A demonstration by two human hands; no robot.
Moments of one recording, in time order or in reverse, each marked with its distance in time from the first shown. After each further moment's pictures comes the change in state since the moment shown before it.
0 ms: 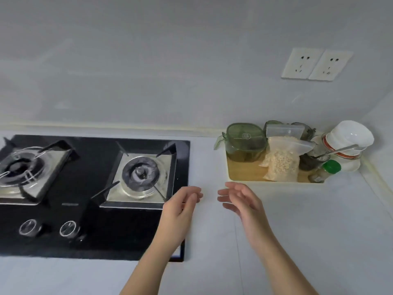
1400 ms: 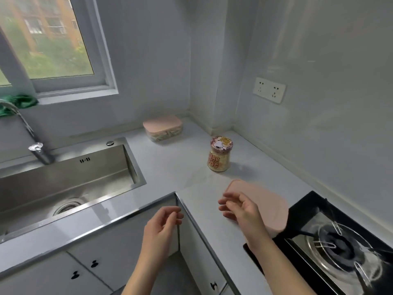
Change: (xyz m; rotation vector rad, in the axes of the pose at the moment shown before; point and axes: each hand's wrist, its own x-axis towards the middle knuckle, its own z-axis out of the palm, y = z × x) left_hand -0.263 -0.213 -0.751 -0.182 1.169 -0.153; right_hand -0.159 0.024 0.856 -0.165 -0.994 -0.033
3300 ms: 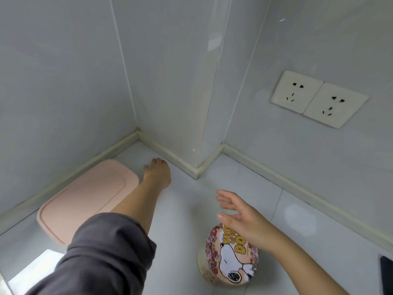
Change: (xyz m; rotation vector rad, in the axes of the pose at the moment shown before) left_hand 0.708 -0.088 0.197 1.543 -0.645 0.213; right_hand 0.461 -0.006 0.016 -0.584 -0.056 0.139
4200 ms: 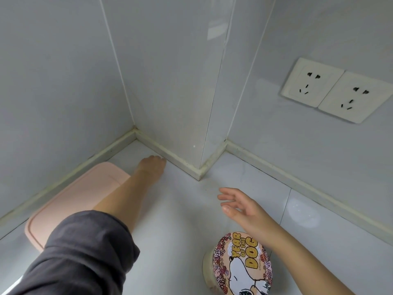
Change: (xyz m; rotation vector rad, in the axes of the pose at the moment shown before) left_hand 0.046 -0.027 0.004 0.264 0.035 0.212; right_hand 0.035 0.009 0.003 0.118 0.090 0.030
